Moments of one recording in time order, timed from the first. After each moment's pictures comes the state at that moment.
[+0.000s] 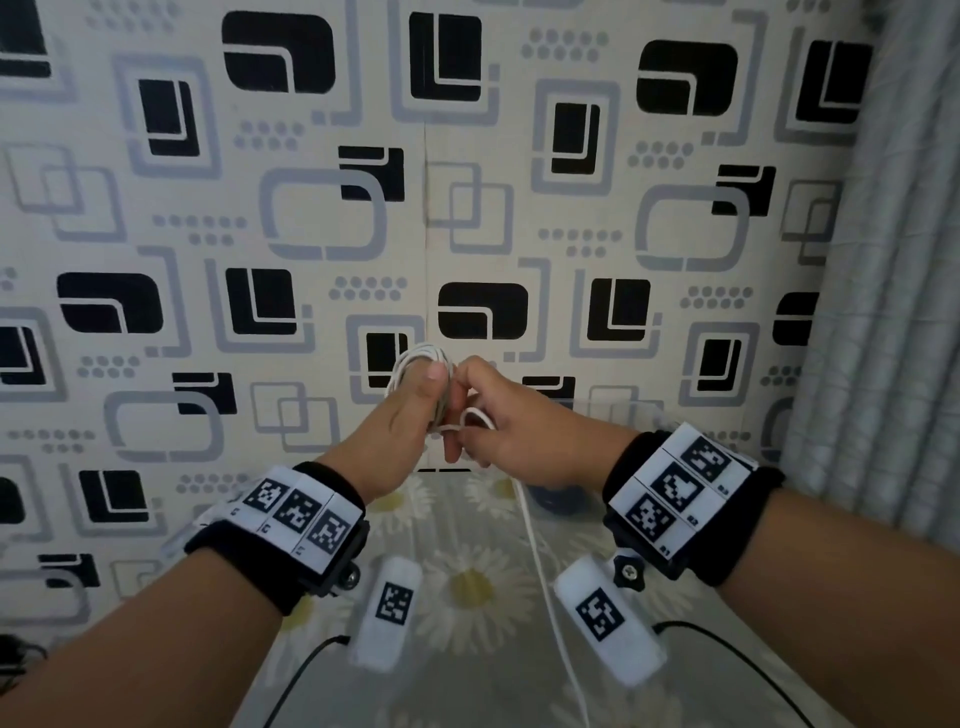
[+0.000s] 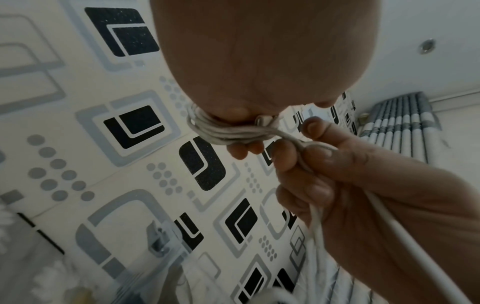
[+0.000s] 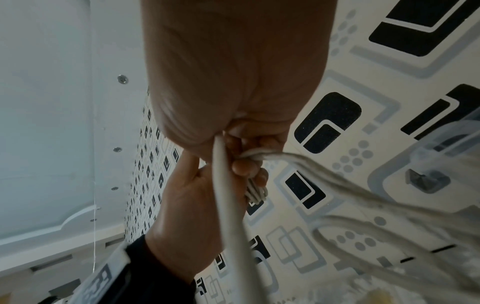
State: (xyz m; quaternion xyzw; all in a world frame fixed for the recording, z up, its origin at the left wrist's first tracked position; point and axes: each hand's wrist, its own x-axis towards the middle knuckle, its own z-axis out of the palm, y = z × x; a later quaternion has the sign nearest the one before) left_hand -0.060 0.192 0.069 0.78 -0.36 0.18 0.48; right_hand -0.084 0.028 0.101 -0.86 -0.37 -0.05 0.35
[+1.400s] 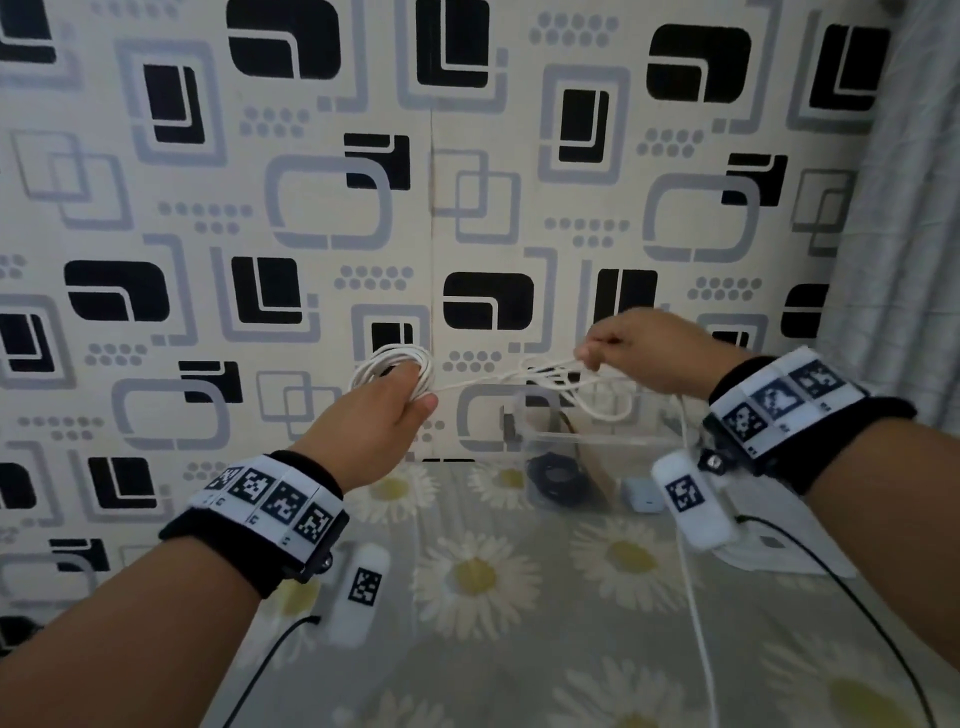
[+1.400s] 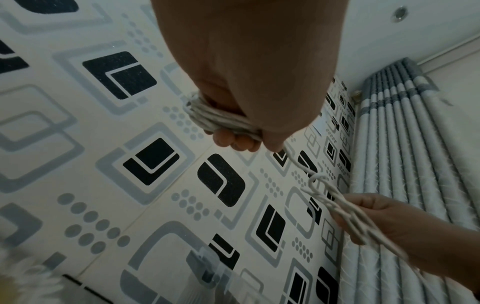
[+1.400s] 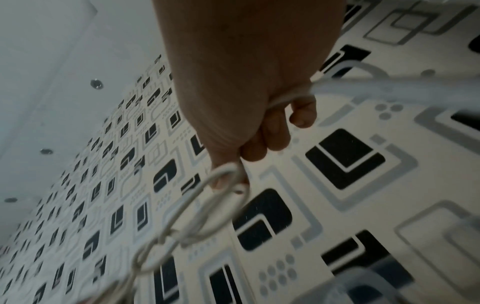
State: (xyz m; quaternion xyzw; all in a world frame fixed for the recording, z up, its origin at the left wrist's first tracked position) left_hand -0.047 0.222 0.063 0.91 -0.24 0.27 0.21; right_hand -0.046 -0.068 0.142 -0.97 -0.15 -0.18 0.09
